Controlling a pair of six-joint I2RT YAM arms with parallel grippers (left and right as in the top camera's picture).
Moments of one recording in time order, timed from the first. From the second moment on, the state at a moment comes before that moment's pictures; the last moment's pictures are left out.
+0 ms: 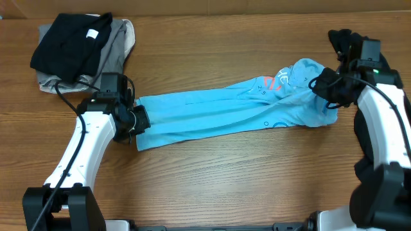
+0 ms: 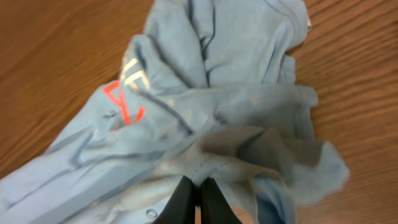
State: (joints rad) left arm -0.01 1.55 1.05 -0.83 0.12 -0.36; right arm -0.16 1.68 1.36 -0.87 -0.16 0.33
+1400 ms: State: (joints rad) left arm 0.03 1.69 1.20 -0.92 0.11 -0.14; right arm -0.13 1.81 1.48 -0.86 -0.22 0.25
